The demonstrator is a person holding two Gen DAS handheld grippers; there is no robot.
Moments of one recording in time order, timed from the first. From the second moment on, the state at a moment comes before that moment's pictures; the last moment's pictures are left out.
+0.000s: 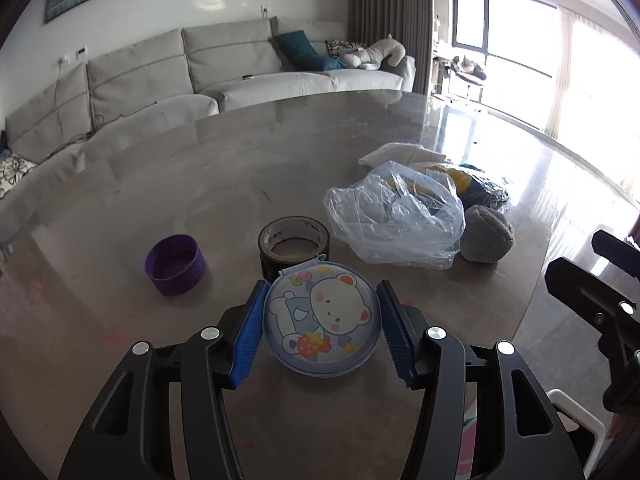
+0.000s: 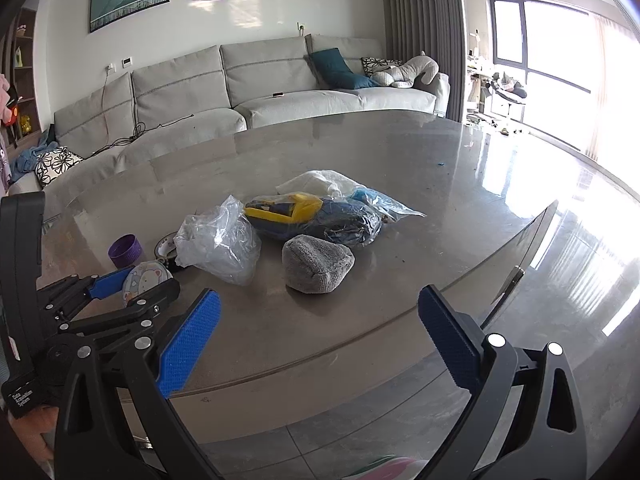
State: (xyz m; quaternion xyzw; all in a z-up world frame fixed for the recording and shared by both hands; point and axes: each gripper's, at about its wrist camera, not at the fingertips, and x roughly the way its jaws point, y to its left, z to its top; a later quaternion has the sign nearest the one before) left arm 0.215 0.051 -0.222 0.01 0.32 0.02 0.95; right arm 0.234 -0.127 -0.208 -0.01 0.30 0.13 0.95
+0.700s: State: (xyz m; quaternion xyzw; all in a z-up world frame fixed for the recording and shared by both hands) left arm 0.223 0.063 -0.208 -0.01 0.30 0.03 0.95; right arm 0.298 -0.109 -0.249 -0.04 0.33 0.12 0.94
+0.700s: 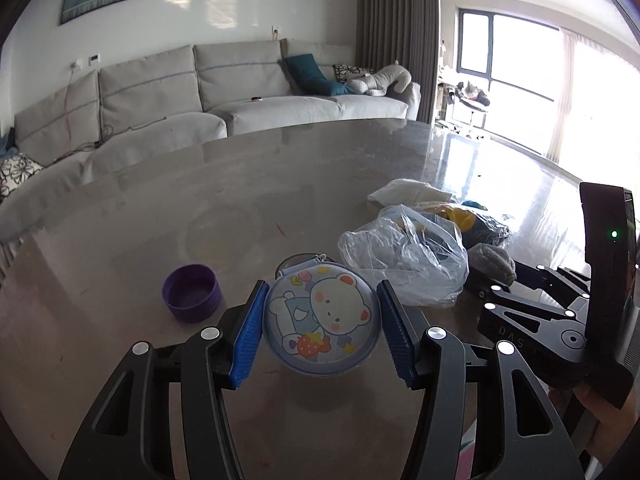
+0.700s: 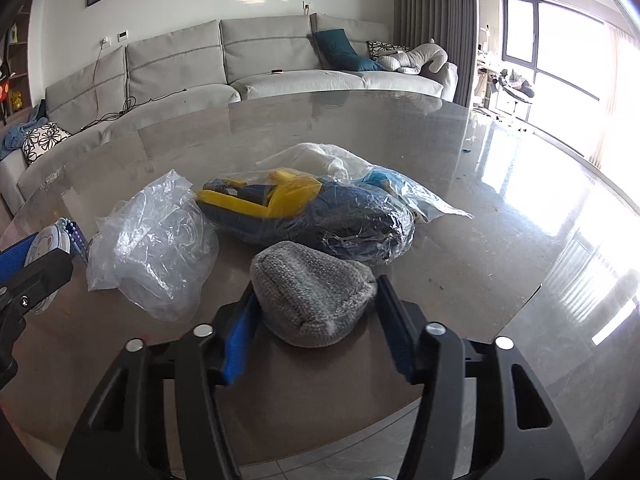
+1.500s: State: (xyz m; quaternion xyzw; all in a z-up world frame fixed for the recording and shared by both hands) left arm 0.182 0.035 -0.185 0.01 0.25 -0.03 0.97; right arm 0.151 -0.129 -0.157 -0.05 0.24 0.11 0.96
